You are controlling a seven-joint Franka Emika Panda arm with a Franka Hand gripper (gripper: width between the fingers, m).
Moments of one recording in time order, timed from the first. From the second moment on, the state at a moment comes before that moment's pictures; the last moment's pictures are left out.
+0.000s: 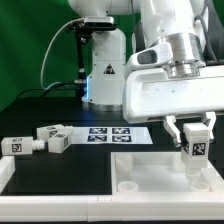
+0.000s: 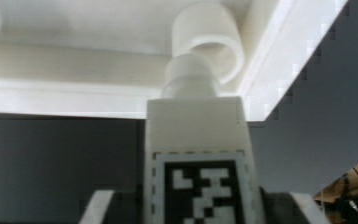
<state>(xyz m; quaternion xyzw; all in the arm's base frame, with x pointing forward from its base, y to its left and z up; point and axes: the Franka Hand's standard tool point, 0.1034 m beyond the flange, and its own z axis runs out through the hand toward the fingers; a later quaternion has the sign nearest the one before) 0.627 0.104 0.095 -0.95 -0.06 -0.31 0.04</state>
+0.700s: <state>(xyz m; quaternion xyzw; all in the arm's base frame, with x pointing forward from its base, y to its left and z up) 0.637 0.120 0.087 -0.95 -0.06 -0.32 0.04</state>
